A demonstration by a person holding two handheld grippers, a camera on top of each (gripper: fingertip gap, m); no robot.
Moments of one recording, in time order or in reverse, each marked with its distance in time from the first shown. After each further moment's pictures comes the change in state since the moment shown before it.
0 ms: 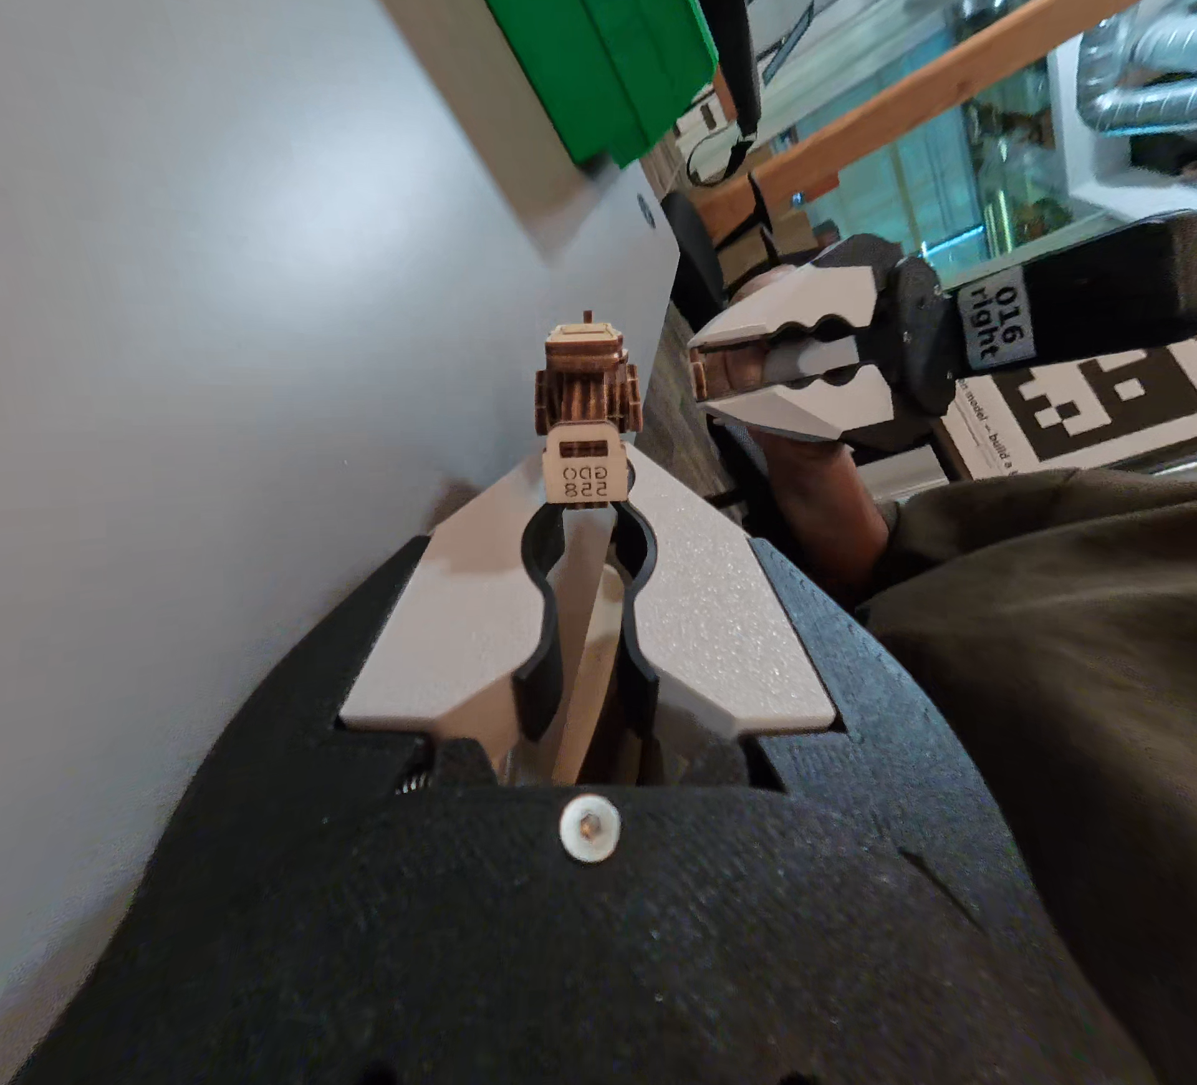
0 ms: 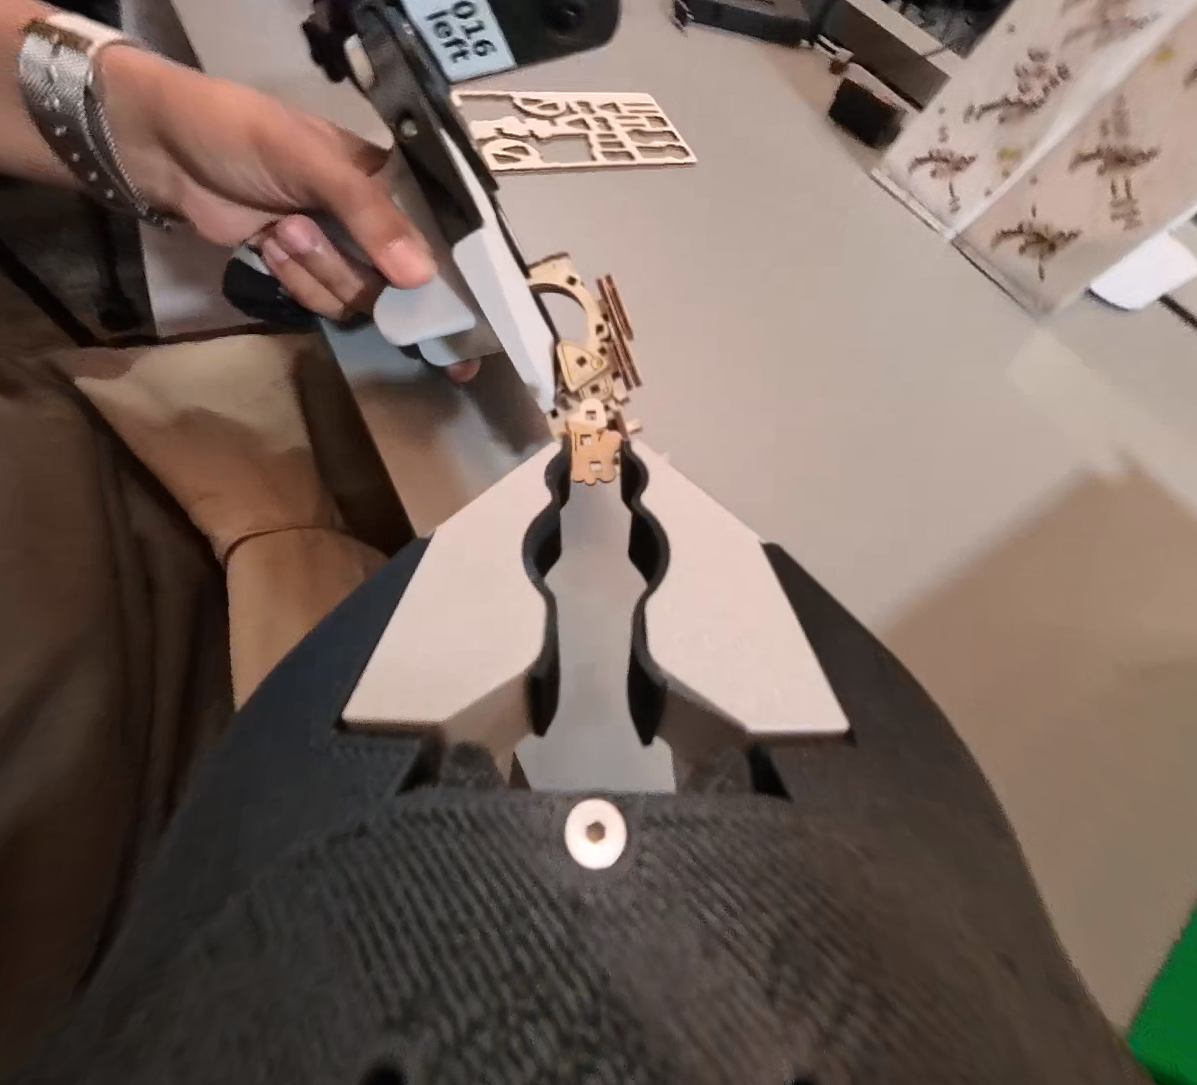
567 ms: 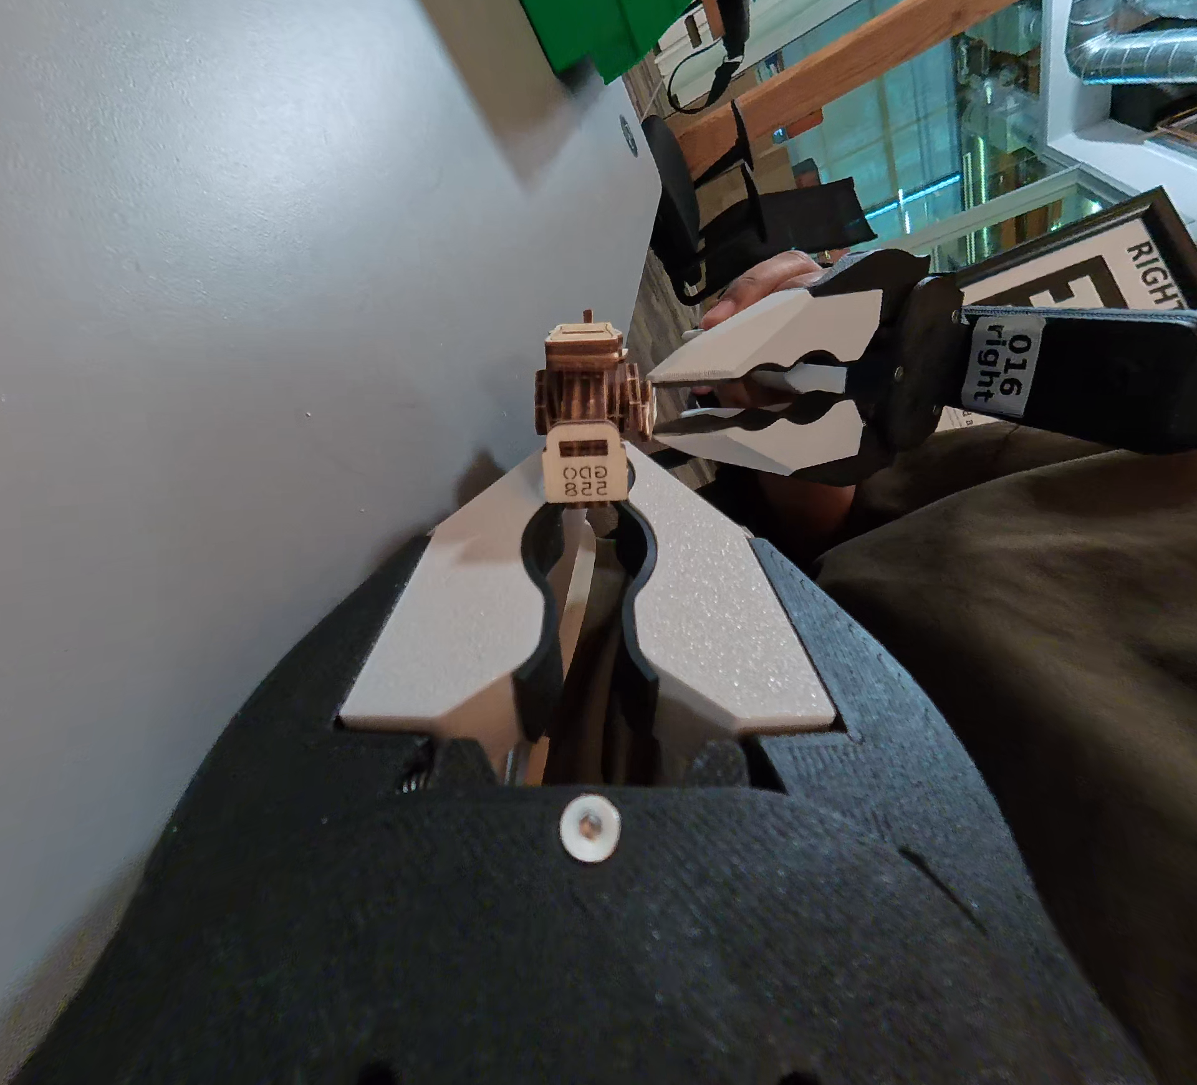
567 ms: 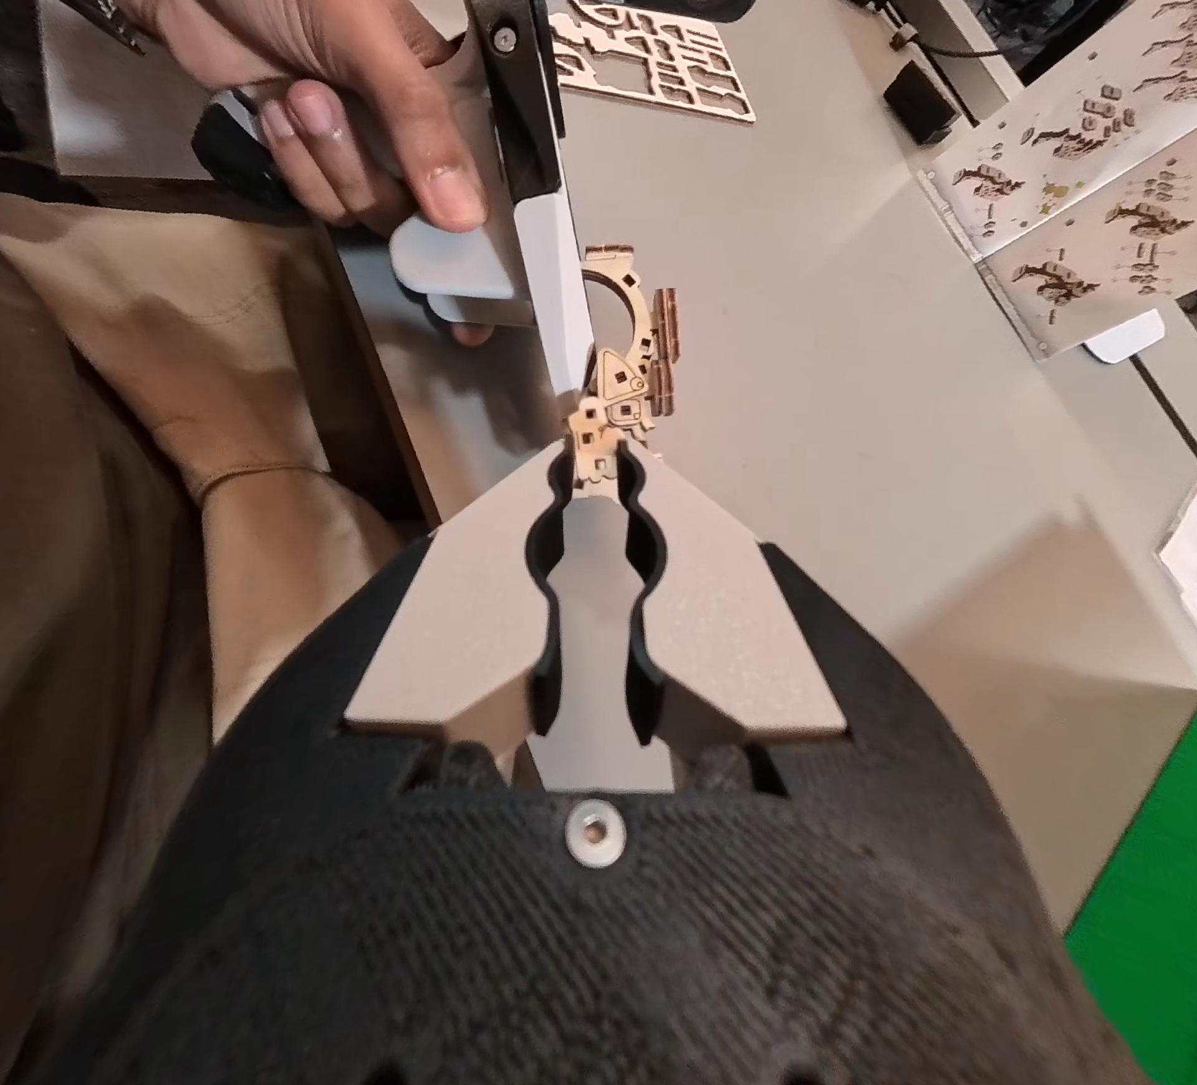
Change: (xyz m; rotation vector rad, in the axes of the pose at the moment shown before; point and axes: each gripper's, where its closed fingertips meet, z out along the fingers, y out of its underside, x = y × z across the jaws) left arm 0.004 0.017 0.000 -0.107 0.046 -0.052; right arm -0.023 0.009 0.015 -0.120 0.027 -0.185
